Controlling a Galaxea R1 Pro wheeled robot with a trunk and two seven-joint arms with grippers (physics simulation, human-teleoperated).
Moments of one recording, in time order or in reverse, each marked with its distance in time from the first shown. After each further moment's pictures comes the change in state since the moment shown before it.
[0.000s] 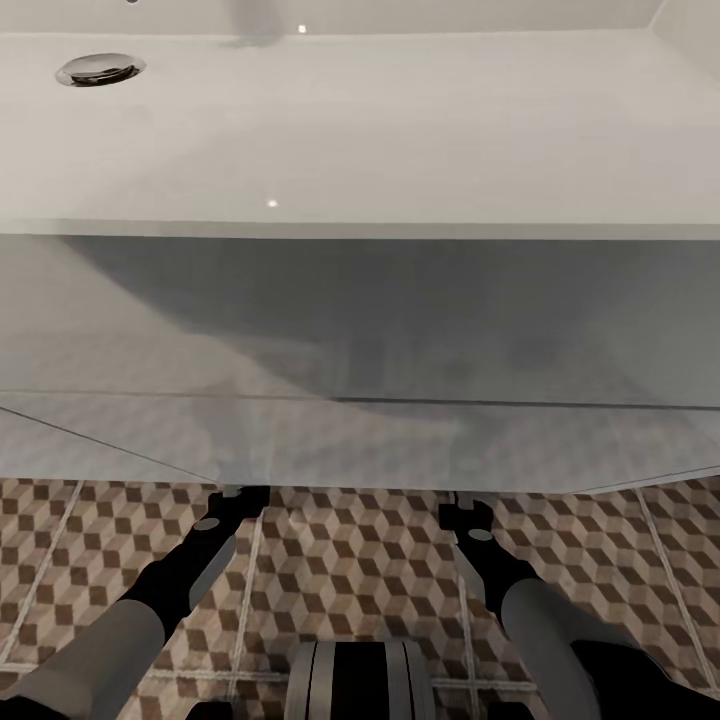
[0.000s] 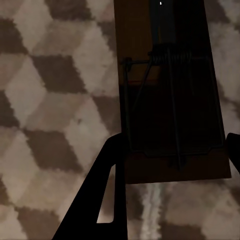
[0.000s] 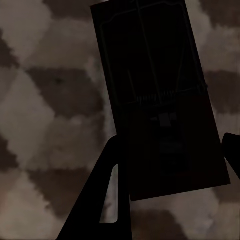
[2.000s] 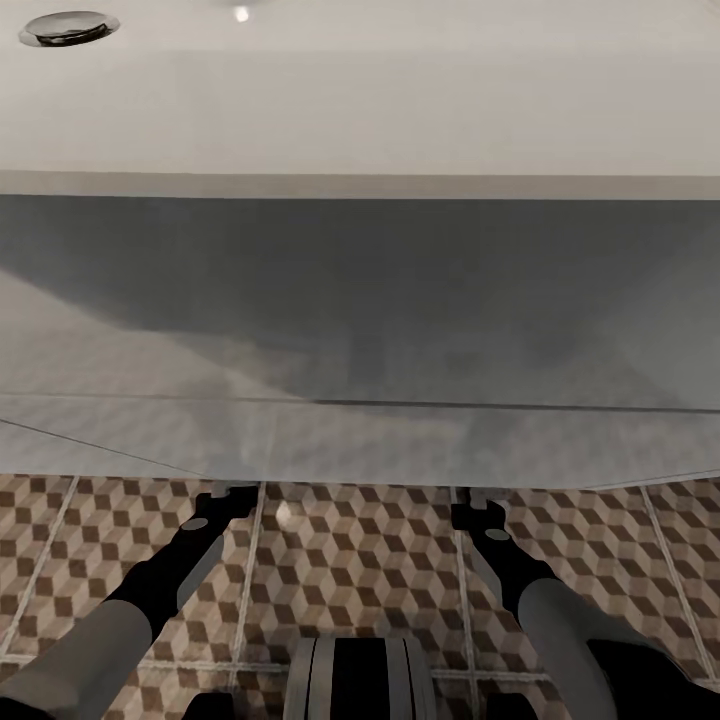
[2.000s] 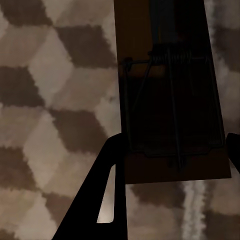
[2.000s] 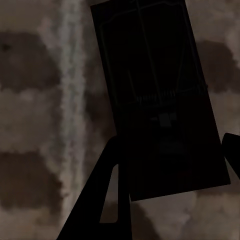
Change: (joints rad) left arm 0.000 0.039 0.000 0.001 0.001 0.007 0.000; right arm 0.000 -0.053 -0.004 0.000 -0.006 -0.001 0.064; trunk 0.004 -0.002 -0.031
